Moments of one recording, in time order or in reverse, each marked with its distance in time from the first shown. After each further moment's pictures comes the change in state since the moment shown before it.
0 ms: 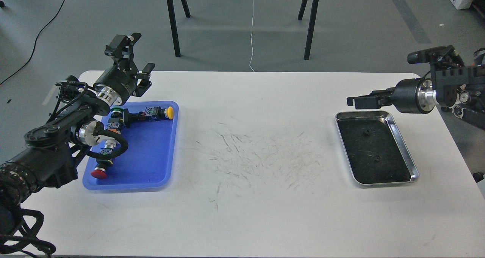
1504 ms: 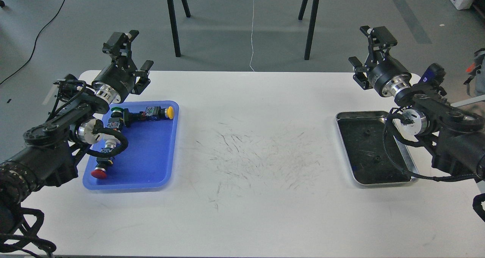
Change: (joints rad) left arm -0.004 -0.001 -0.009 0.000 -0.012 0.006 0.000; right arm -0.347 0.331 0.595 -0.328 1.196 -0.002 0.000
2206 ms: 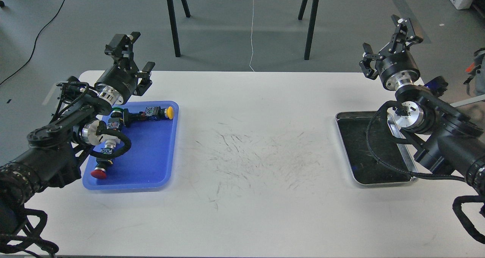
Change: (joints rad) left arm 0.006 -0.014 -0.005 0.000 -0.002 0.020 0.000; right arm -0.056 0.039 0.225 0.022 0.183 -0.048 0.000
